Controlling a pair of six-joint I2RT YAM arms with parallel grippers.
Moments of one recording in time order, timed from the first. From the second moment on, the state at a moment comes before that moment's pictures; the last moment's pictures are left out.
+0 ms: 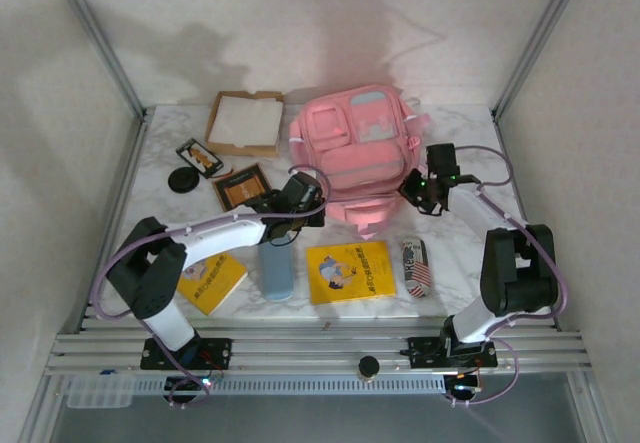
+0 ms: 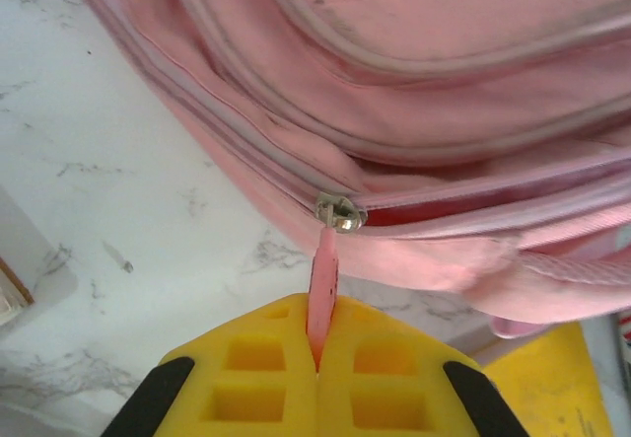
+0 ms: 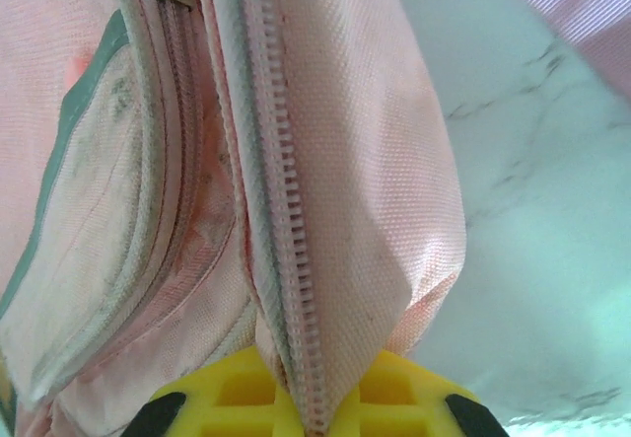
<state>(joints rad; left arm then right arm) -0.73 1.68 1.07 -0.21 -0.13 -0.65 0.14 1.58 1.02 -0.41 -0.23 0.71</state>
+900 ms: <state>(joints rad) -0.69 1.68 1.07 -0.16 -0.10 -0.62 0.45 1.60 1.11 -0.36 -0.38 -0.10</state>
